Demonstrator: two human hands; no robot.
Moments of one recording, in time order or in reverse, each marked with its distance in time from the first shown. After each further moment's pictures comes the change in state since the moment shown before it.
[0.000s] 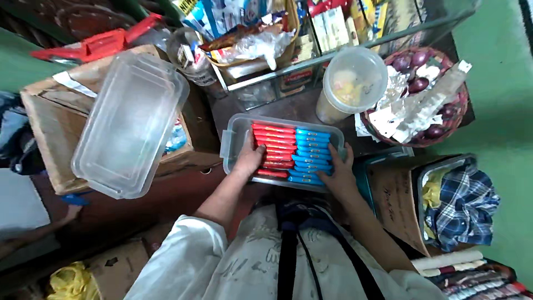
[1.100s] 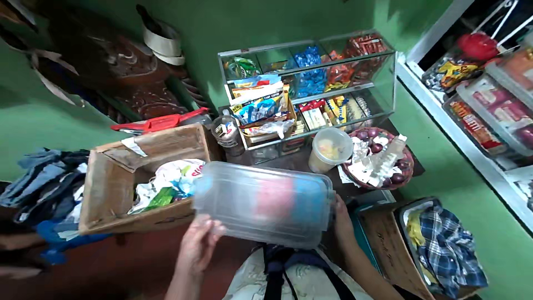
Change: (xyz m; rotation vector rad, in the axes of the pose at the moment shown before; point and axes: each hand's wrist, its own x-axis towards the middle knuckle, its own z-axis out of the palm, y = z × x) left_hand -0.146 -0.078 -0.104 -1.097 0.198 0.199; right_hand -0.037 0.009 0.005 0.565 0.213 -0.043
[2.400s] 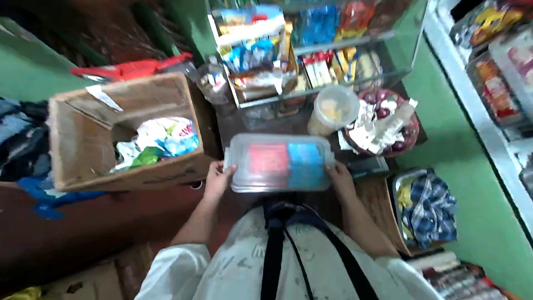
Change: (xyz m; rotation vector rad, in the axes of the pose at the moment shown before) left_hand 0.054 -0.040 0.044 0.825 0.103 -0.158; right_hand 0.024 -0.020 -0.016 -0.178 -0.056 0.246
